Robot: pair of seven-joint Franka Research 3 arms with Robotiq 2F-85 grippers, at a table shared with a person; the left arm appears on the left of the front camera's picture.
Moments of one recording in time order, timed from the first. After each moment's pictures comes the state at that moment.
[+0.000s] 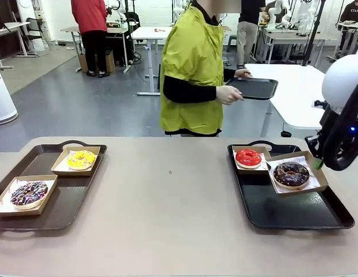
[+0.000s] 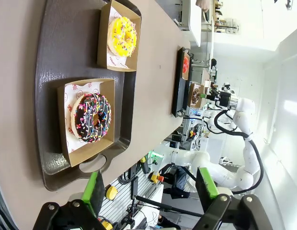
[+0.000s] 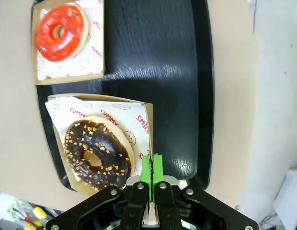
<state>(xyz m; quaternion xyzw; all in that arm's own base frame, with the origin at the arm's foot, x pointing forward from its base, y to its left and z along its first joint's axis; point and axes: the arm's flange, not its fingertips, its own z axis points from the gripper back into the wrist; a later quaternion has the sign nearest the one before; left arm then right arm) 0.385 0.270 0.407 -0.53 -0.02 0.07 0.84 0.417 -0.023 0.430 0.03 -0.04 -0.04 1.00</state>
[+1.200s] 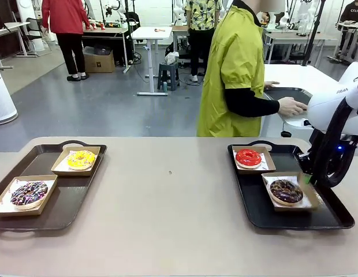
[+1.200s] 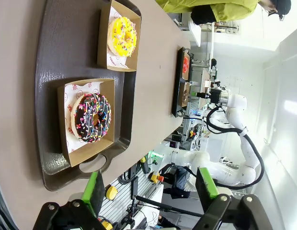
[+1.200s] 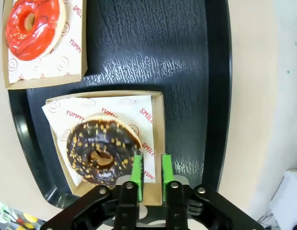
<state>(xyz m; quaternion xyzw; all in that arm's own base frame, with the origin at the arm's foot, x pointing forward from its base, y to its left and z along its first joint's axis) 0.385 0.270 0.407 -0.53 -0.02 0.07 0.84 0.431 -0.017 0.373 0.03 -0.02 -0.03 1.00</state>
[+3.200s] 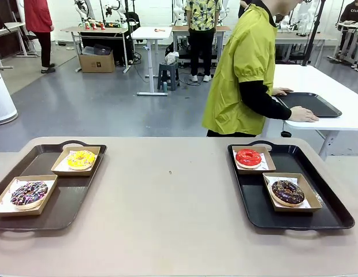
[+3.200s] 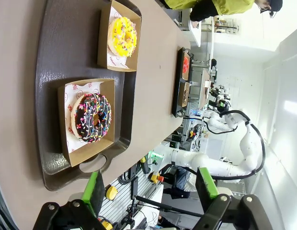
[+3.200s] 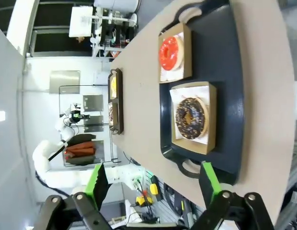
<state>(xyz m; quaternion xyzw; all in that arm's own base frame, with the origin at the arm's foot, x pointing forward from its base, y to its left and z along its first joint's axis) 0.384 0.270 0.407 -0.53 -0.02 0.07 0.84 0.352 -0.265 0.414 0.52 -0.11 -0.08 0.84</state>
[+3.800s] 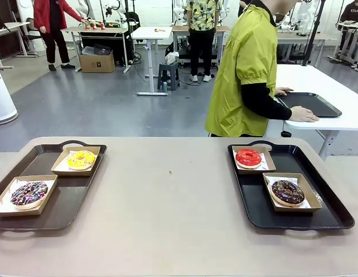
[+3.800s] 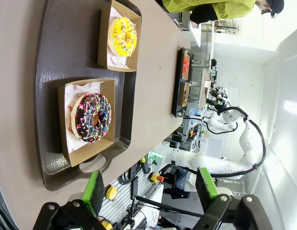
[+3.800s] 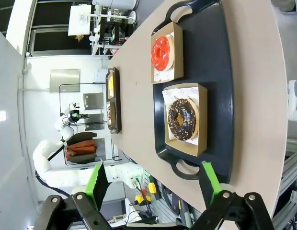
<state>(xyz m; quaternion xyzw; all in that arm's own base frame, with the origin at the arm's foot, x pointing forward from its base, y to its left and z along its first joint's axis) 0.384 0.270 0.407 -0.53 -0.02 0.07 0.84 0.361 -0.275 0.400 0.52 -0.11 -0.08 0.84</state>
